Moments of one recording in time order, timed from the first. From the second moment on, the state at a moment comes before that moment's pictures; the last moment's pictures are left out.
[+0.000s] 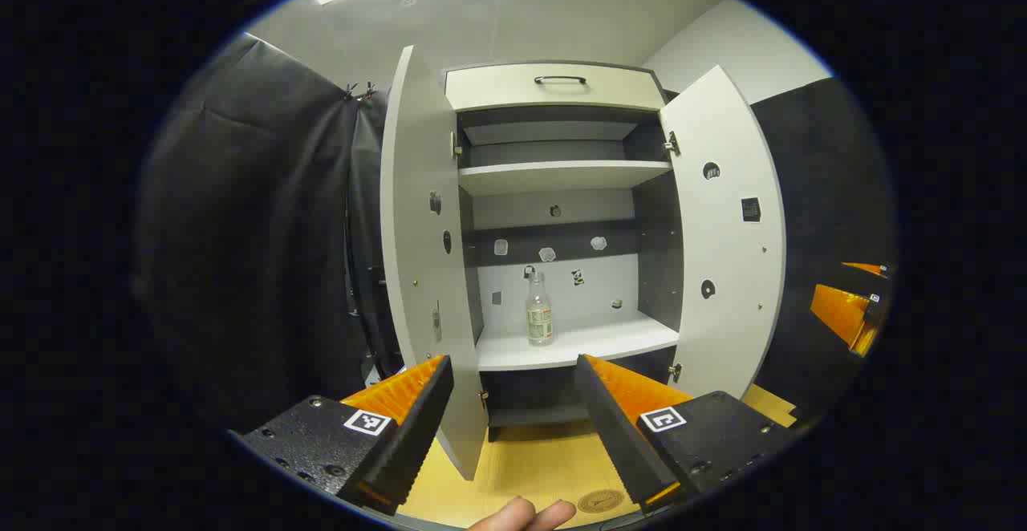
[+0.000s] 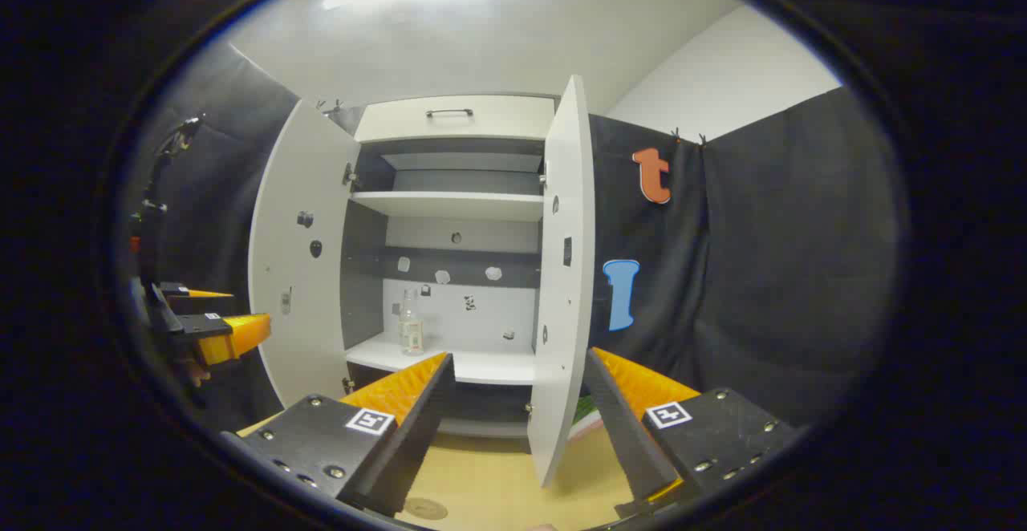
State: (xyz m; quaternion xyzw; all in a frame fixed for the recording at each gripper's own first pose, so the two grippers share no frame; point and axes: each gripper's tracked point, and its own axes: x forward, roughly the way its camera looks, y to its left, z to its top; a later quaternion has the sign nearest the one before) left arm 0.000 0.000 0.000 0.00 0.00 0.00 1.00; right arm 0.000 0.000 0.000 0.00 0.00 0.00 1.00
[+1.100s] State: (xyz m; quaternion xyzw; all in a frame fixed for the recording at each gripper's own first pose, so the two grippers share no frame) left arm 0.101 -0.035 0.013 -0.02 -0.01 -0.05 1.00; right arm 0.070 0.010 0.017 0.05 -0.02 0.00 1.00
